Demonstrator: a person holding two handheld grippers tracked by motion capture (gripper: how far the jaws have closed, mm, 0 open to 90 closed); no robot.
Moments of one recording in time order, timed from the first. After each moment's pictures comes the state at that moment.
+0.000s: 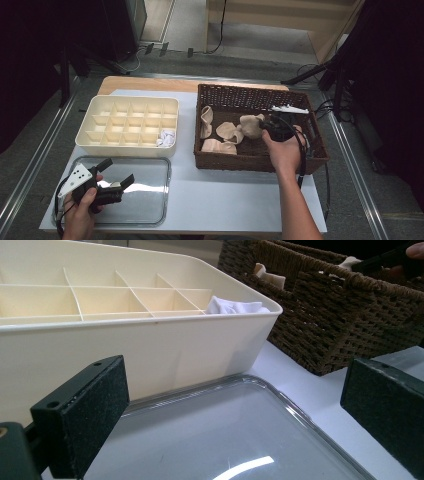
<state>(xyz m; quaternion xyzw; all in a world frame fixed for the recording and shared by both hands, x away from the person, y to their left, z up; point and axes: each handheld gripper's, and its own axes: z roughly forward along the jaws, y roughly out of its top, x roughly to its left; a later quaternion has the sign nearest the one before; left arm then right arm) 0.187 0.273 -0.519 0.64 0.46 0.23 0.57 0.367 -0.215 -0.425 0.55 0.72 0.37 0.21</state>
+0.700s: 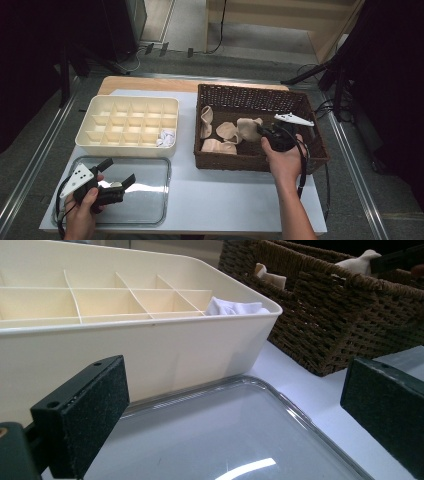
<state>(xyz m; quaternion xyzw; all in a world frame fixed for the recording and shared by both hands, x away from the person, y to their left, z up) 0.186 0.269 -0.518 0.64 0.46 0.23 0.57 0.335 -0.215 -0.424 0.54 0.70 0.43 0.20</state>
